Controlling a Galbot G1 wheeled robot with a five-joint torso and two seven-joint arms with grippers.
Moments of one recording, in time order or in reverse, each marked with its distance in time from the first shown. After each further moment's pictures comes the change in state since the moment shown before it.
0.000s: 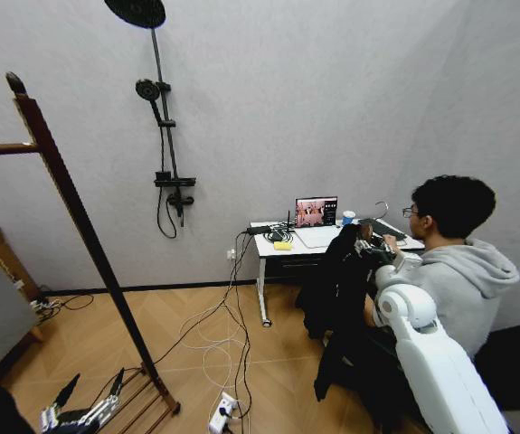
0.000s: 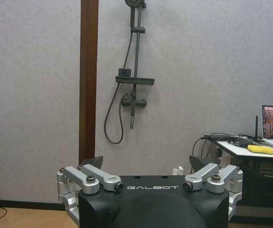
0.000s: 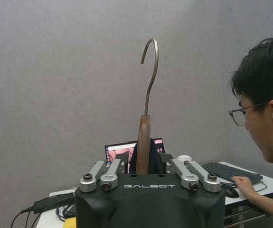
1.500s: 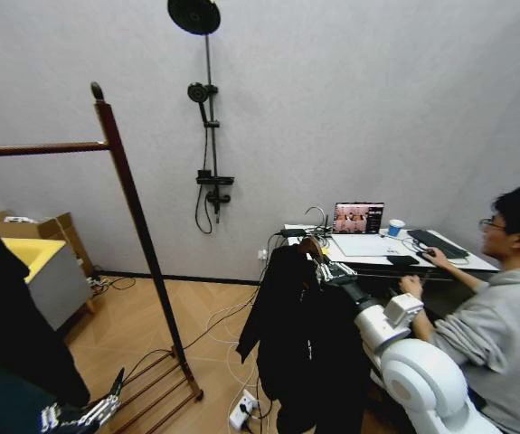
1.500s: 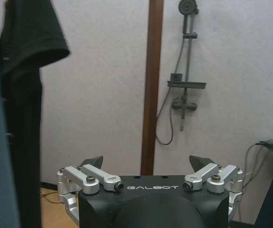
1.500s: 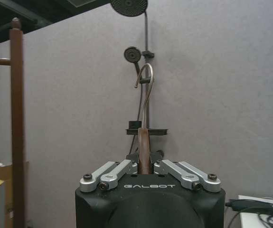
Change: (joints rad) left arm 0.000 0.000 0.000 0.000 0.000 0.000 0.000; right arm -0.337 0.054 -0.086 0.542 -0.020 -0.059 -0.186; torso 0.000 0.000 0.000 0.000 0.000
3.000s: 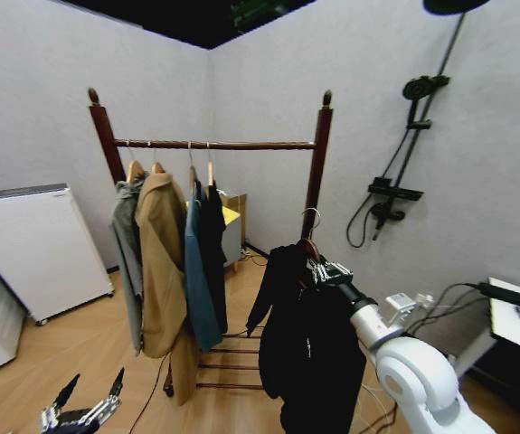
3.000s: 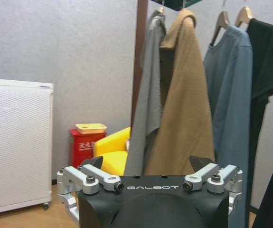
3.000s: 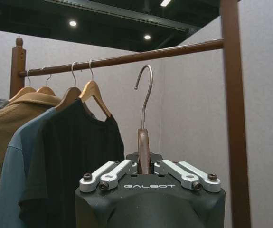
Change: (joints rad) left arm 0.000 0.000 0.000 0.000 0.000 0.000 0.000; right arm 0.050 0.016 0.012 -0.055 -0.039 0.028 -0.040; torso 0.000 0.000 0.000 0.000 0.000
